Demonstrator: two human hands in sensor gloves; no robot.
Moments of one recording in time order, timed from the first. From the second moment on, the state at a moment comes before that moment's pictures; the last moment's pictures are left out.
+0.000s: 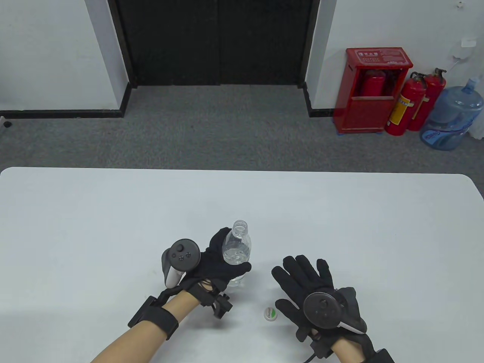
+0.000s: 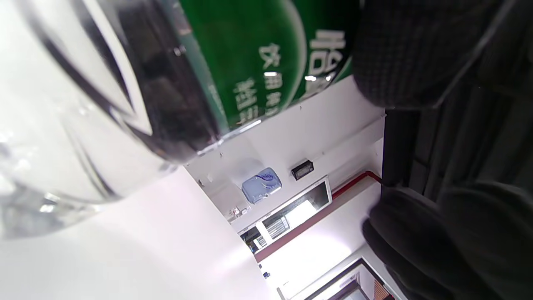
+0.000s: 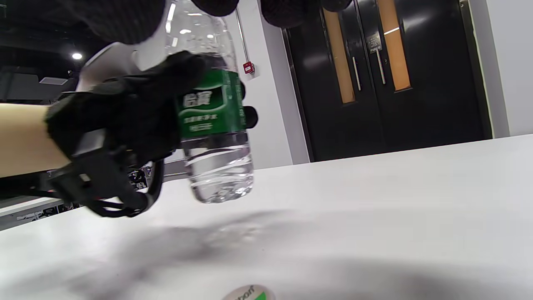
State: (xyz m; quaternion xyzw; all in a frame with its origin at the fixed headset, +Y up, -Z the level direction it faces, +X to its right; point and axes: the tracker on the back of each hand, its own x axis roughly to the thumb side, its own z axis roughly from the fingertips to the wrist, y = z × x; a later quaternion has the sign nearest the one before) left_hand -0.124 -0.727 -0.405 0.02 -0.23 0.51 0.83; right_hand 0.148 -0.688 -0.287 0.25 -0.08 0.95 0.17
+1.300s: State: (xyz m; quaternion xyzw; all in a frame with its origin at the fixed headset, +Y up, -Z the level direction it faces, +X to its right) left_hand -0.214 -0.704 -0.347 0.01 -0.30 0.22 0.93; right_hand 0.146 -0.690 -0.285 0.26 -0.08 0.95 0.17
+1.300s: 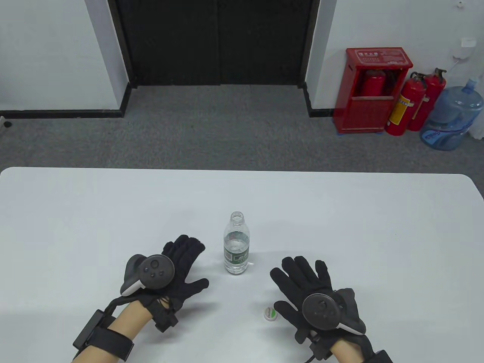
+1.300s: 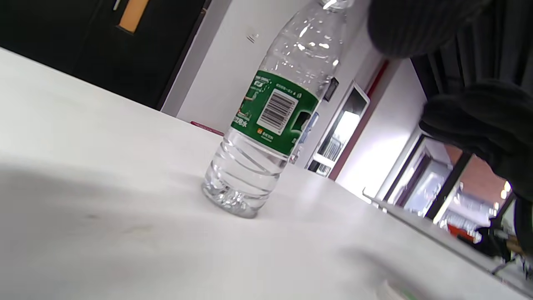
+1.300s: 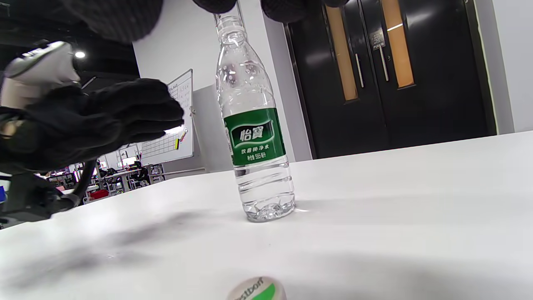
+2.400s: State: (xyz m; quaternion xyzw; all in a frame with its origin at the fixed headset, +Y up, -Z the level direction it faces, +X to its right) left_hand -0.223 -0.722 -0.307 0.00 -0.33 0.16 0.93; right_hand 0.143 -0.700 -0.287 0.26 -0.04 0.95 0.19
